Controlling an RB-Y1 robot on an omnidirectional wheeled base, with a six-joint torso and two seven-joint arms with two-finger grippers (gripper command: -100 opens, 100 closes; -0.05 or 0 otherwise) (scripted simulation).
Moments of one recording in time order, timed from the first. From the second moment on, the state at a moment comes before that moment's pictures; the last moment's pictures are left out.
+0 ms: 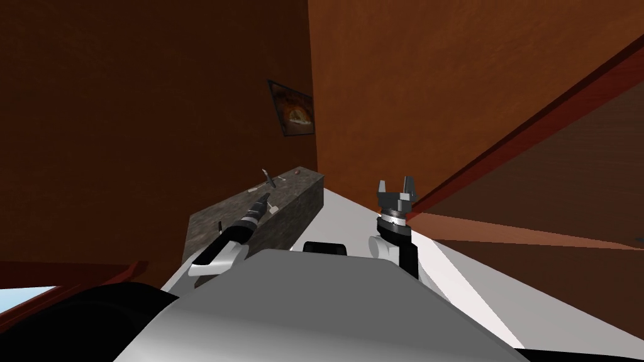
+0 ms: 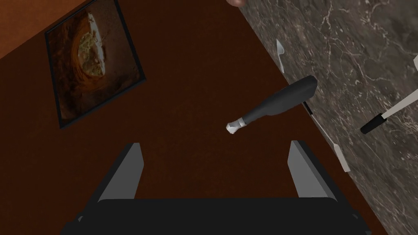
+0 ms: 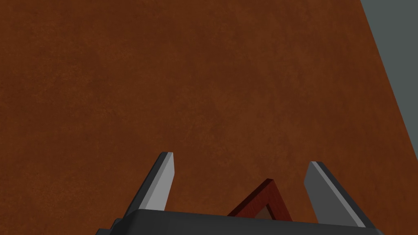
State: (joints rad) left arm 0.71 0.38 0.20 -2.37 0.23 0.27 -0.20; right arm 0.52 0.03 0.04 -2.31 -0.06 -0.50 -0.17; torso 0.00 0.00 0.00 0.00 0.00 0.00
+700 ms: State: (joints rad) left arm 0.75 0.44 0.26 -2.37 0.27 0.47 -0.22; right arm 0.52 0.03 0.04 -2.31 -0.06 -0.50 -0.17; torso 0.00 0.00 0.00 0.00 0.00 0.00
